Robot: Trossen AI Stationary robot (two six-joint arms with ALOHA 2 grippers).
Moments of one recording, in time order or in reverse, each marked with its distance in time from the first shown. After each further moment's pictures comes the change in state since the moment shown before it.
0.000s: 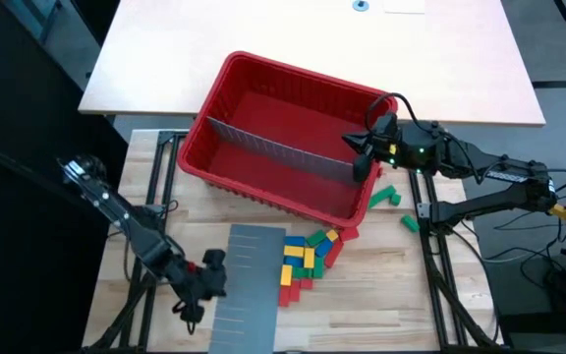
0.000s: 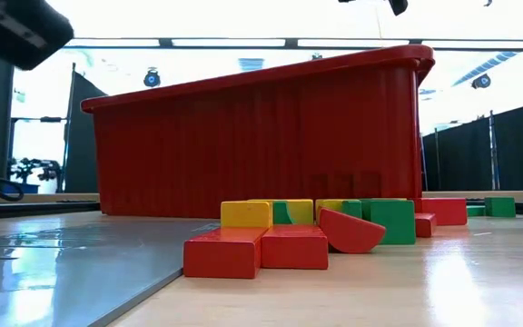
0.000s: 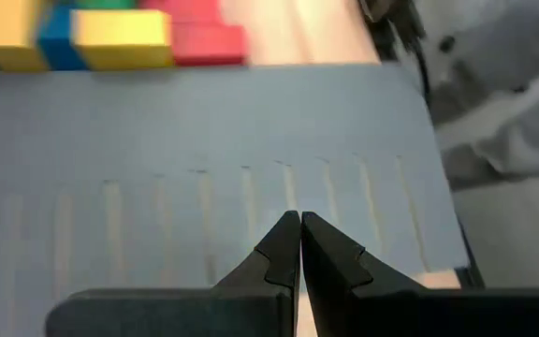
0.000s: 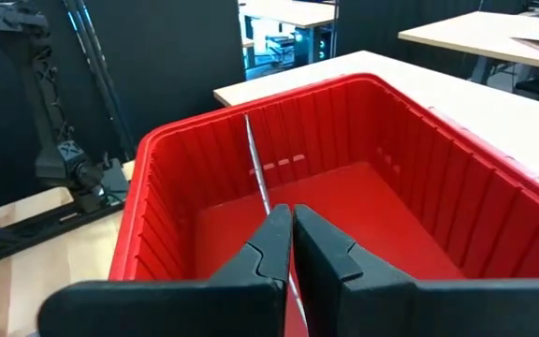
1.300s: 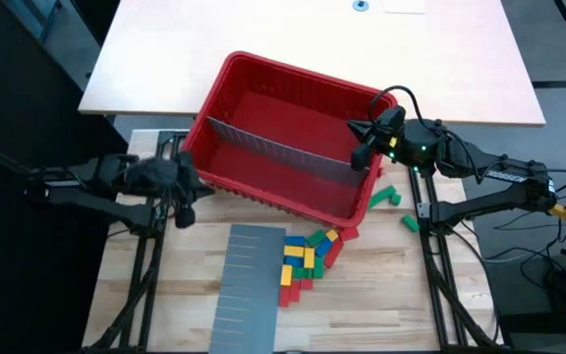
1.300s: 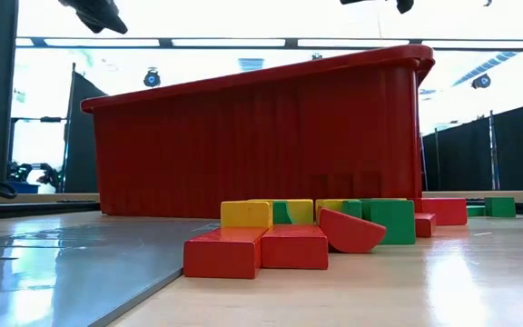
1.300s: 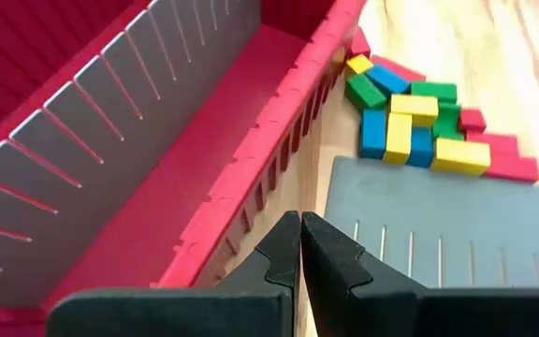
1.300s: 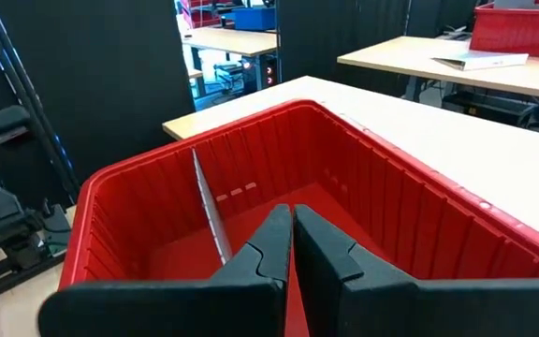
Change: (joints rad) left arm 0.671 -0.497 0.198 -0.503 -0.103 0.449; right arm -0.010 0.005 0.000 0.058 0.158 0.016
